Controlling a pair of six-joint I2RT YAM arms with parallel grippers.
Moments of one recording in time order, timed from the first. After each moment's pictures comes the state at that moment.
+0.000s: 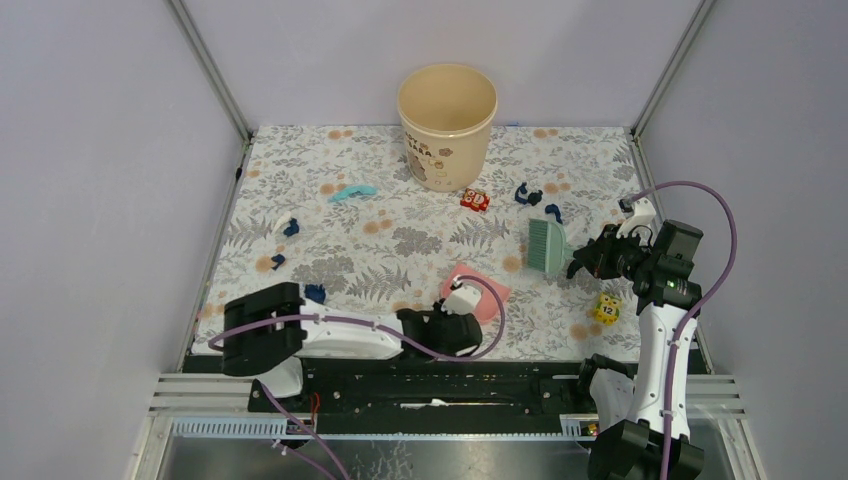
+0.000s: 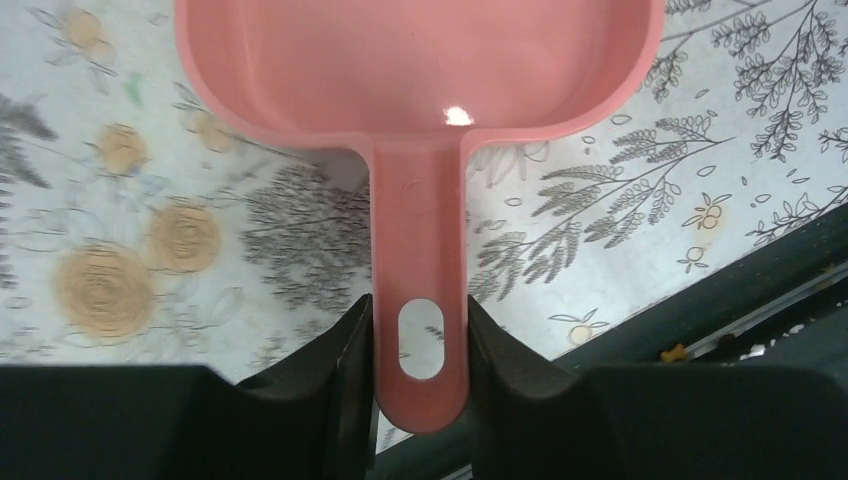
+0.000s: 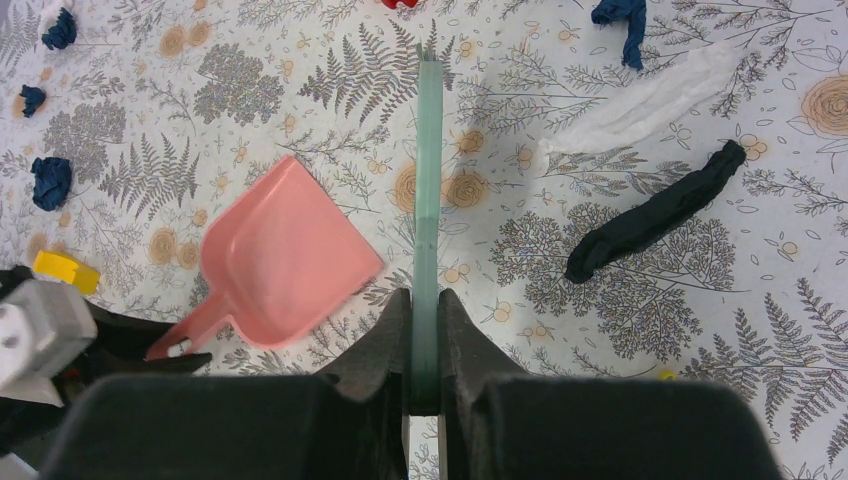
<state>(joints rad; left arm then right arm) -1.38 1.64 0.87 -0.26 -0.50 -0.72 -0.38 0.81 0.75 -0.65 -0.75 -0.13</state>
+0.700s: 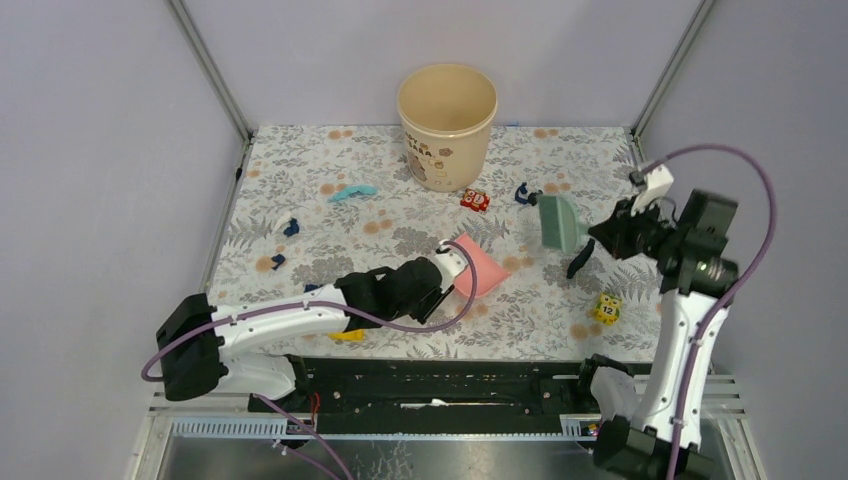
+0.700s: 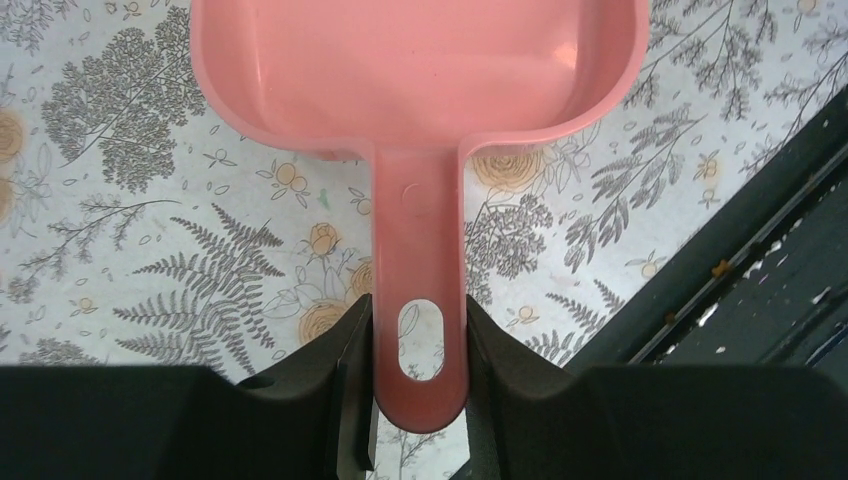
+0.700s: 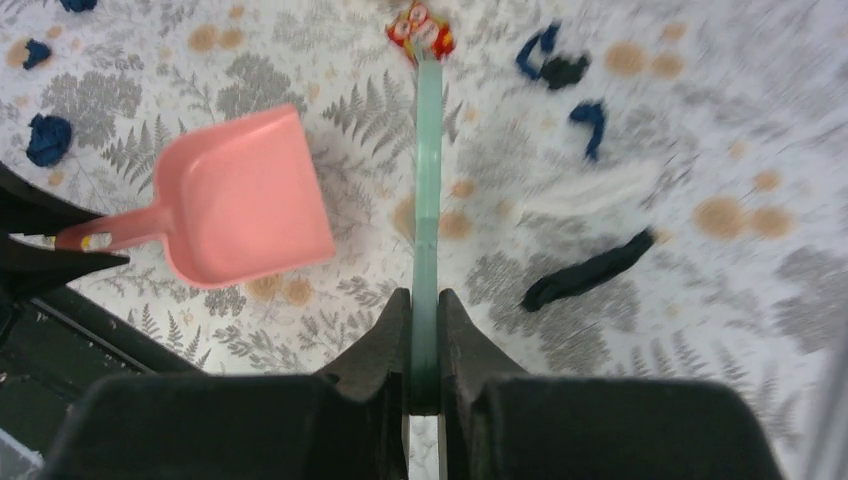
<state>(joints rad) -1.13 1.30 0.88 -0.38 -0.23 -0.18 -0.38 0.83 1.00 -0.86 -0.80 -0.29</state>
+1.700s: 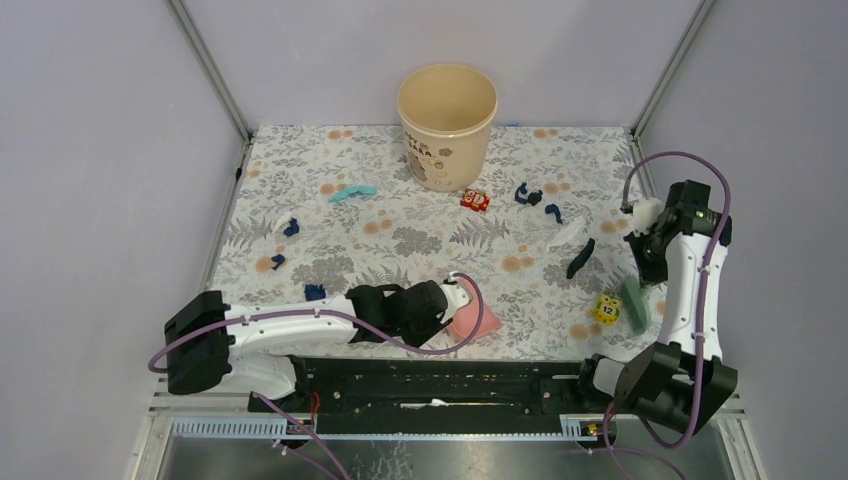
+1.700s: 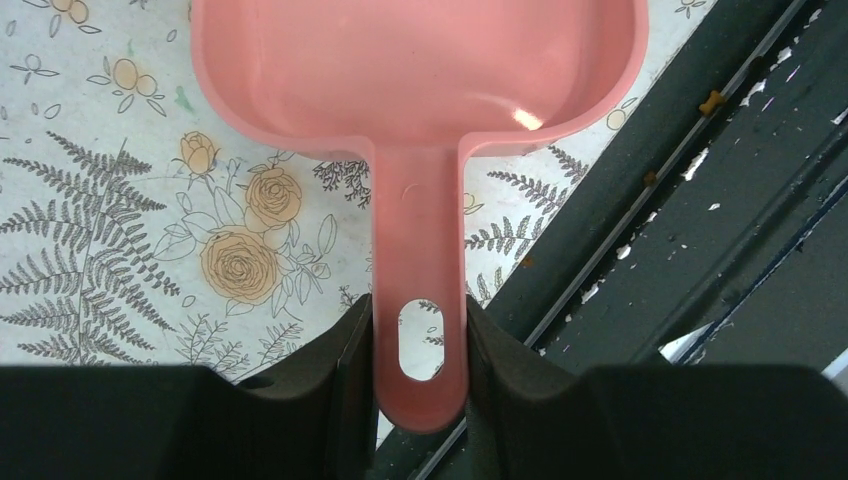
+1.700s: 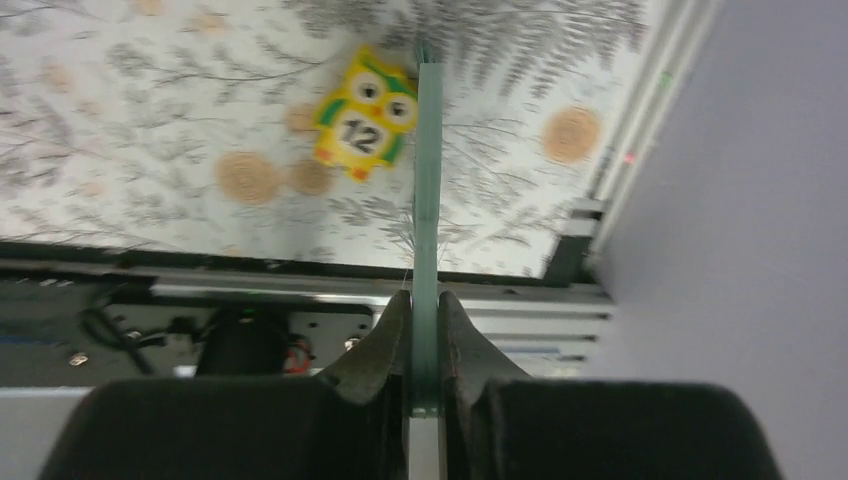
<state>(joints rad) -1.22 1.32 0.83 -0.50 -0.13 -0.16 -0.38 1.19 1.18 -1.25 0.04 -0.59</state>
